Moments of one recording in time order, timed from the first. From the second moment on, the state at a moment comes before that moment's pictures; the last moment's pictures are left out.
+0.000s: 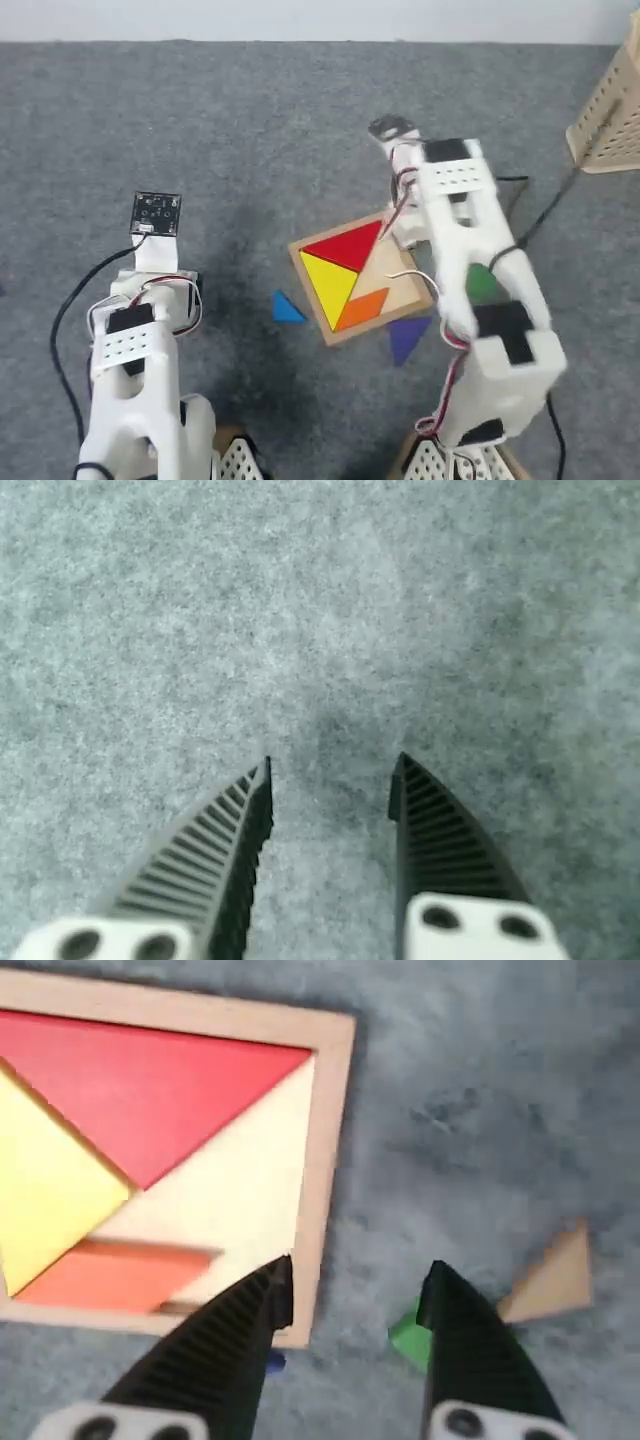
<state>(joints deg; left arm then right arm) -22.7 -40.0 77.2 34.5 -13.6 -11.6 12.0 0.4 82.3 18.9</state>
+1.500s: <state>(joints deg) -21.4 -40.6 79.0 32.5 -13.6 8.5 38.3 -18.0 79.9 32.8</state>
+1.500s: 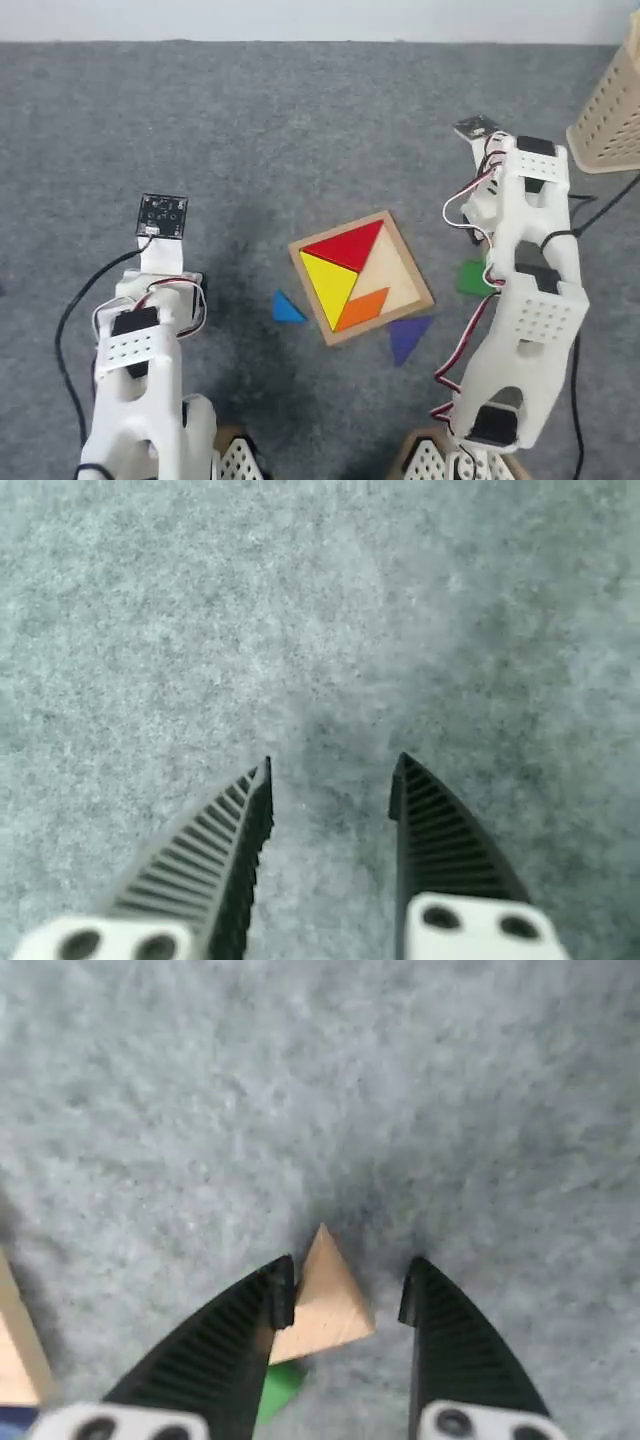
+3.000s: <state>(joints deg) -21.4 -40.6 79.0 32.5 -13.6 -7.4 5.2 3.9 83.9 24.5</state>
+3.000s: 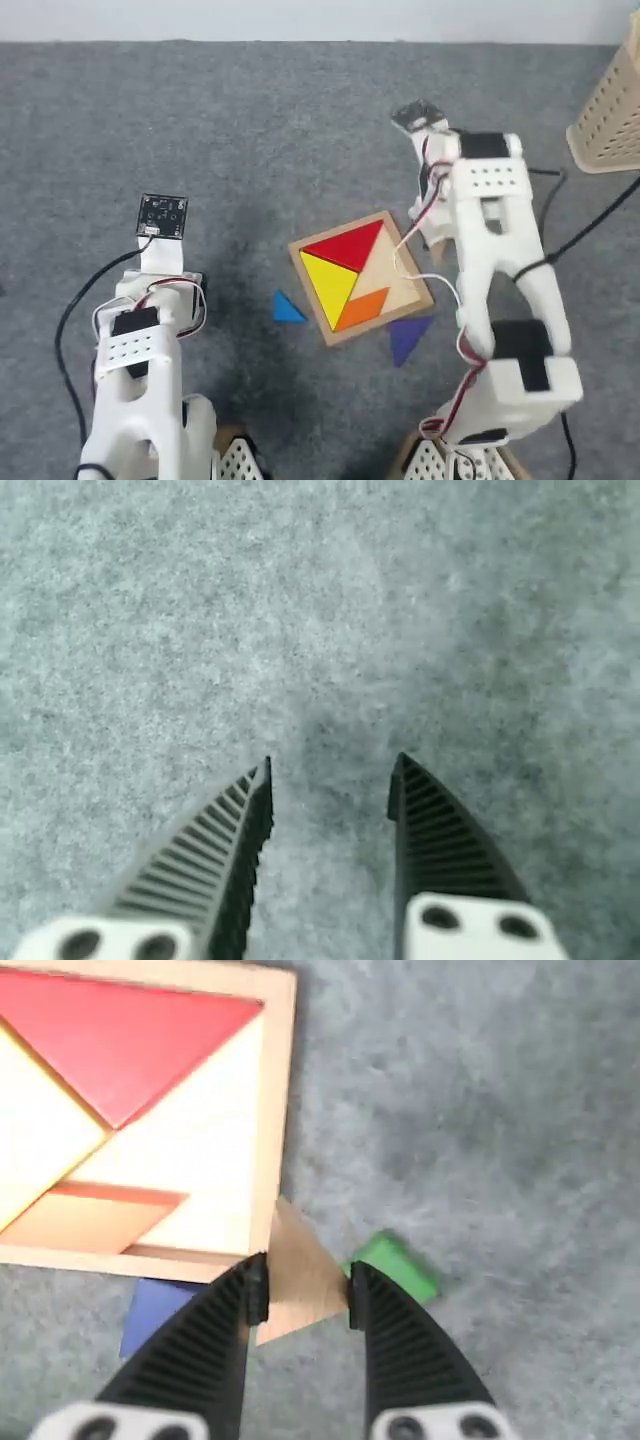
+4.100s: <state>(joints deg) -21.4 -40.6 79.0 32.5 -13.6 6.9 2.7 11.9 78.3 23.9</state>
